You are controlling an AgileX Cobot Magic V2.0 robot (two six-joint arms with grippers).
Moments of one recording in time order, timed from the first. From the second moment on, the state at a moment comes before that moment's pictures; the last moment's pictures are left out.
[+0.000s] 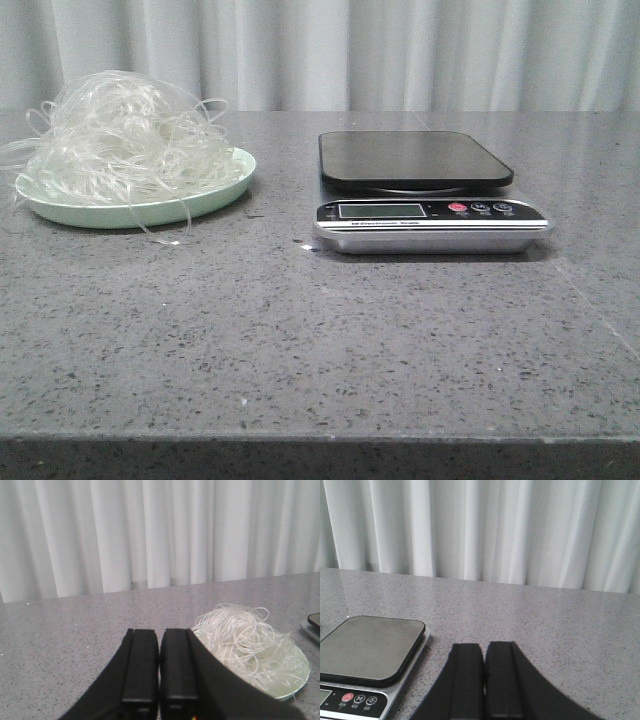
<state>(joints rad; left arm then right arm) -0.14 0.22 -0.35 -0.07 0.19 0.13 0.07 0.26 -0.29 0.30 0.10 -0.27</state>
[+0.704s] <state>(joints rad) -0.02 0.15 -0.21 -0.07 0.14 0.13 0.07 0.26 -0.29 0.30 0.10 -0.27</state>
